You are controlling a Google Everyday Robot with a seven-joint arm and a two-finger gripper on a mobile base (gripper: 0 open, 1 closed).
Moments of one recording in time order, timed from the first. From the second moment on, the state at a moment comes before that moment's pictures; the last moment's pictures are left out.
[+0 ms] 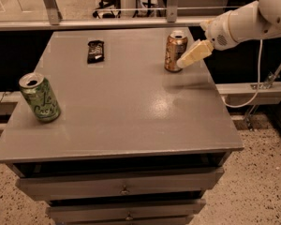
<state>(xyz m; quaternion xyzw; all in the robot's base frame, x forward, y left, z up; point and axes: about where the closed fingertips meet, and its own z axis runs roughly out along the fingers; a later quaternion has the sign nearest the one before) 0.706 -0.184 0.909 -0.47 0.76 0.11 0.43</state>
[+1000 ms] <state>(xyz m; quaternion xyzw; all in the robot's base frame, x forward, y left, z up) 0.740 -0.149 0.887 -0.38 0.75 0.26 0.48</state>
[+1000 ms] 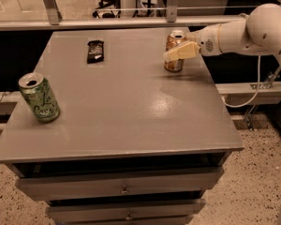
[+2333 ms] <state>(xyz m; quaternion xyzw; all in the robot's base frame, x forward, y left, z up) 0.667 -0.109 0.961 -0.43 0.67 0.33 0.51</state>
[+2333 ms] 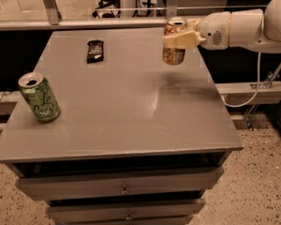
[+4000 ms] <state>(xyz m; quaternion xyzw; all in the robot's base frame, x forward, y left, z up) 0.564 0.158 0.930 -0.51 0.52 0.52 0.44</state>
